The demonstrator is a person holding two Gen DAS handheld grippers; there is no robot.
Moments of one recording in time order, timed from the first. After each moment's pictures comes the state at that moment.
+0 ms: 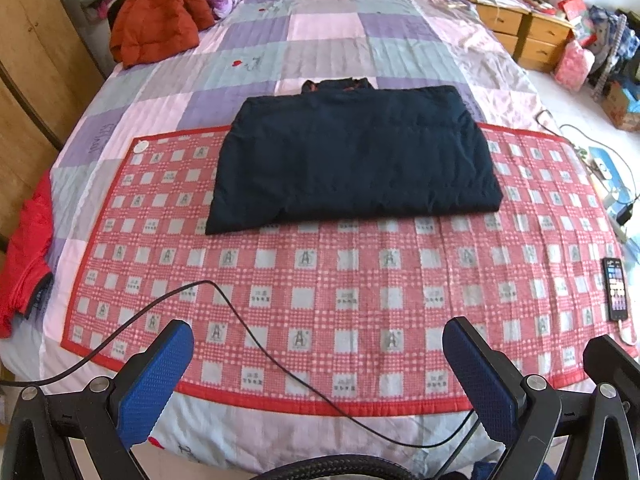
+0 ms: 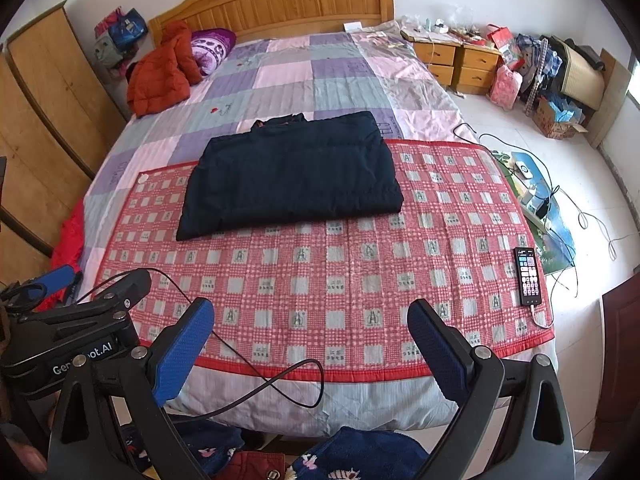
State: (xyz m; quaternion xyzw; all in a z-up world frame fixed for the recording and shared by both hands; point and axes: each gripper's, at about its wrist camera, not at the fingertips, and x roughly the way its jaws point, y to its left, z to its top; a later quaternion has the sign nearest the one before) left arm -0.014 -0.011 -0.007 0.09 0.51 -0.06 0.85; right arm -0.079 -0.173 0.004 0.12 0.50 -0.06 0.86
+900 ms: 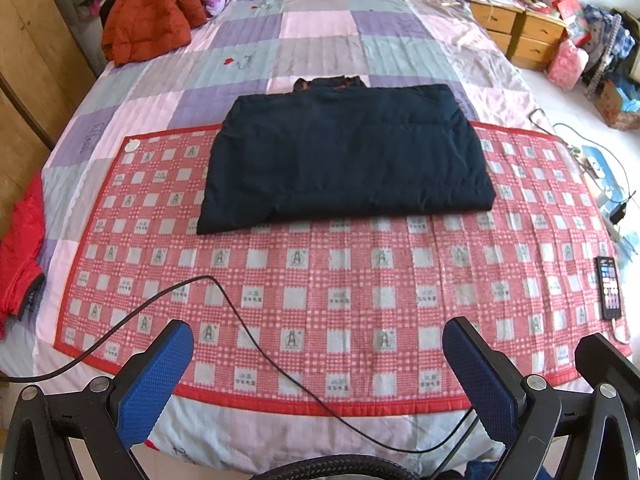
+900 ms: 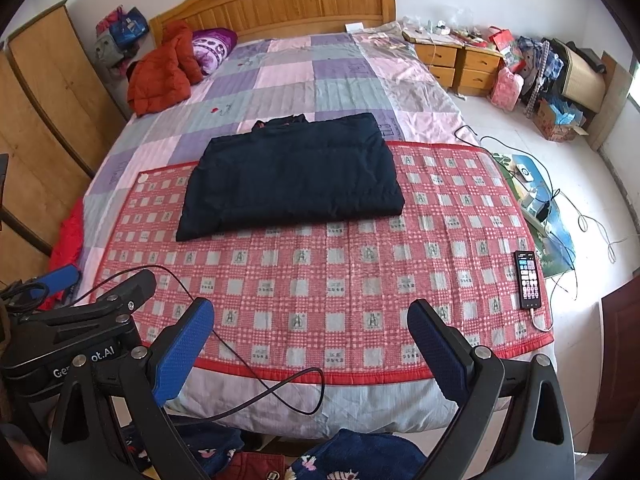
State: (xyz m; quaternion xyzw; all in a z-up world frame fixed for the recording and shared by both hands) left arm -0.015 -0.011 -0.009 0.10 0.51 -0.07 0.85; right arm -0.083 -0.177 0.004 0.11 0.50 -0.06 0.86
